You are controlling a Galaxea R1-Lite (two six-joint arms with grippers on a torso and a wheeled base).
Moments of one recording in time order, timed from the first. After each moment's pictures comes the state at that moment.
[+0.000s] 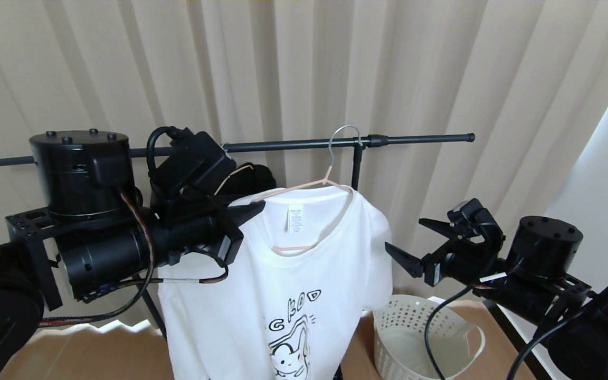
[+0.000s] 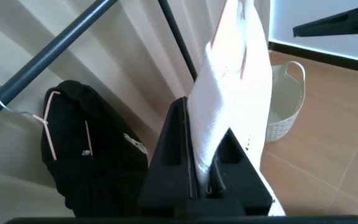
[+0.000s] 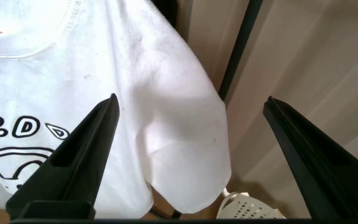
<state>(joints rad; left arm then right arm) -0.54 1.57 -0.78 -0.60 -0.15 0.43 0.32 1.96 -0.45 -1.36 0.25 -0.11</state>
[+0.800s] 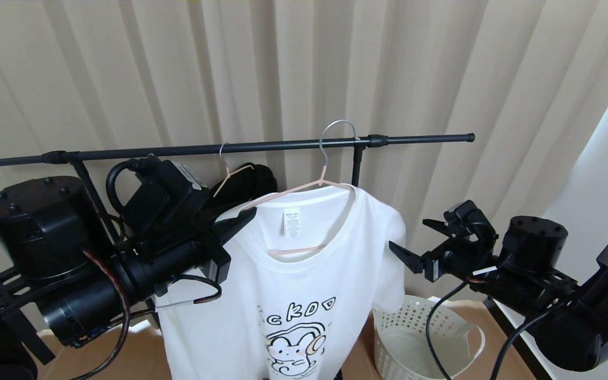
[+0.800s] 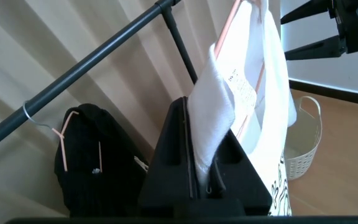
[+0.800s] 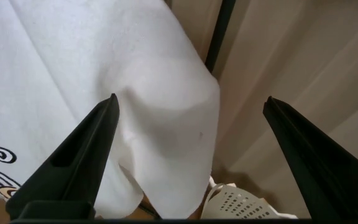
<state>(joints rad) -0.54 1.57 -0.53 -1.02 -0.15 0.42 0.26 2.04 -0.50 -1.37 0.25 -0.14</state>
